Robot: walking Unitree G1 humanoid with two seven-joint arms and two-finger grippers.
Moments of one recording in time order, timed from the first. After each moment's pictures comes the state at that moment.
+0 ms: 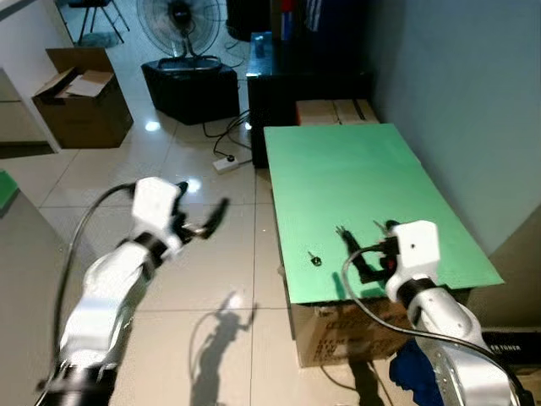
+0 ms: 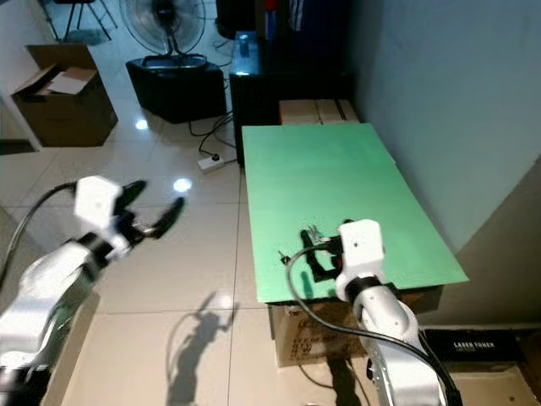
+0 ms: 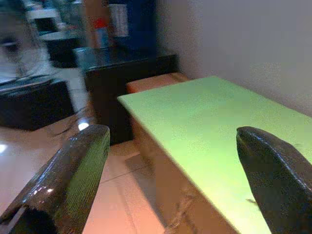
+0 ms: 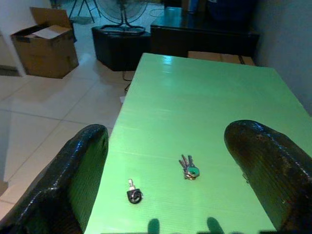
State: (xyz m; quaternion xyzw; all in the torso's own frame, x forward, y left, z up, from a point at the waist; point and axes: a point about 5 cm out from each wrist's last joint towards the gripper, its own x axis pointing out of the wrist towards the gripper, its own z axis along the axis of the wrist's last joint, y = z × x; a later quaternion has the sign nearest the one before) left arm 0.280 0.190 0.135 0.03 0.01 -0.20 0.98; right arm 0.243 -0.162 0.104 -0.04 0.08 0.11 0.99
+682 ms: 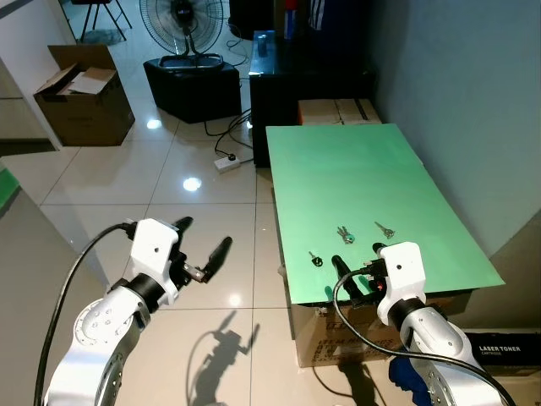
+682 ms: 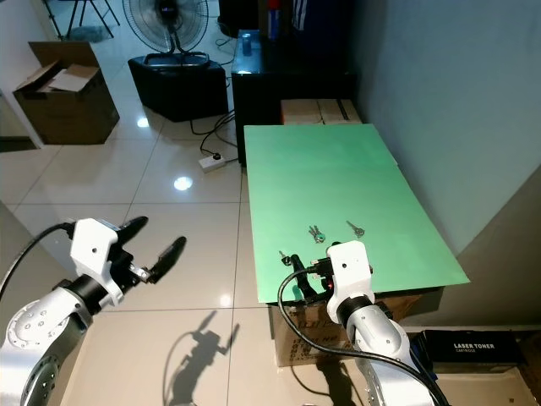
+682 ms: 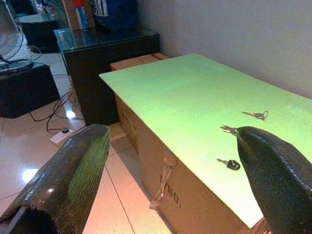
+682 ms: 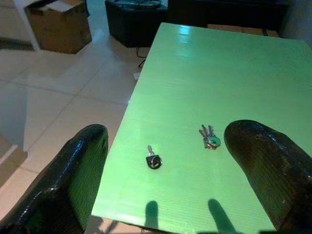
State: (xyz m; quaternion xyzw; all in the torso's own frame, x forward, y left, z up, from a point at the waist) left arm 0.233 0.178 0.115 0.04 0.04 -0.25 0.97; right arm 0.227 -0.152 0.079 -0.04 0.13 0.14 0.98
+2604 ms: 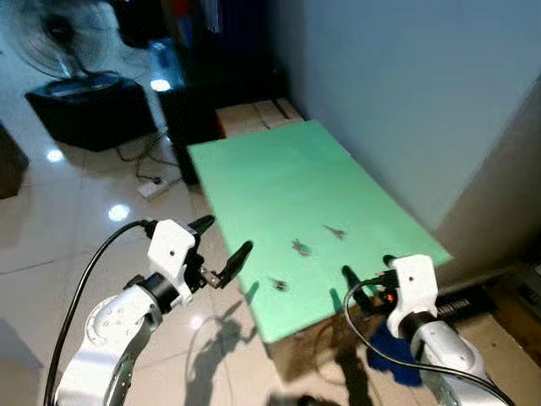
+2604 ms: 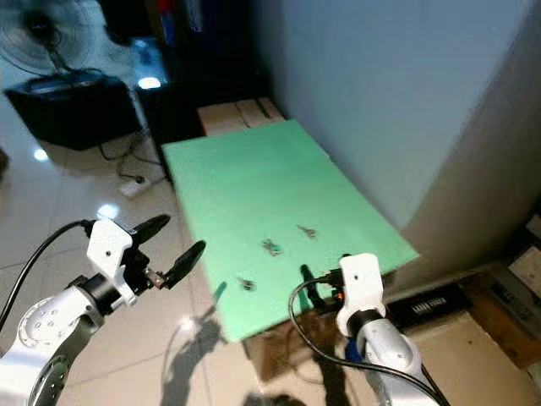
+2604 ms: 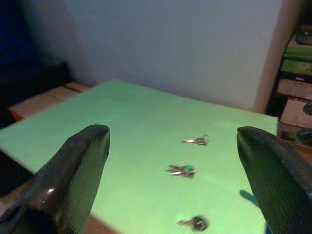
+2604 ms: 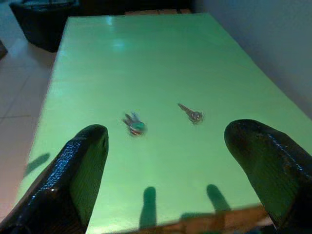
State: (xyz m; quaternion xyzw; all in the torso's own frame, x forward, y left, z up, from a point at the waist) left arm 0.232 0.160 0.123 0.04 0.02 -0.31 0.95; right arm 0.215 -0.160 0.070 -0.03 0.15 0.13 0.98
